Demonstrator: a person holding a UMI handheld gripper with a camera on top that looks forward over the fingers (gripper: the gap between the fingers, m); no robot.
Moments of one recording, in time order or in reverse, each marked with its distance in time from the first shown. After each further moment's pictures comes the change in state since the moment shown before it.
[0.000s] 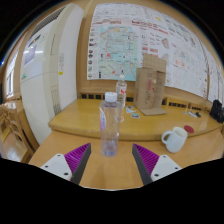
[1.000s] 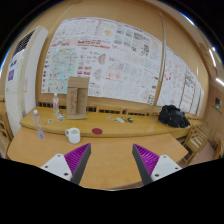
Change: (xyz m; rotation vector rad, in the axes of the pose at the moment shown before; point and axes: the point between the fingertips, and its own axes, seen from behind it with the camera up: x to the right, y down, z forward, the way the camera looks) arm 0.430 -0.041 -0.365 0.027 0.351 -0.016
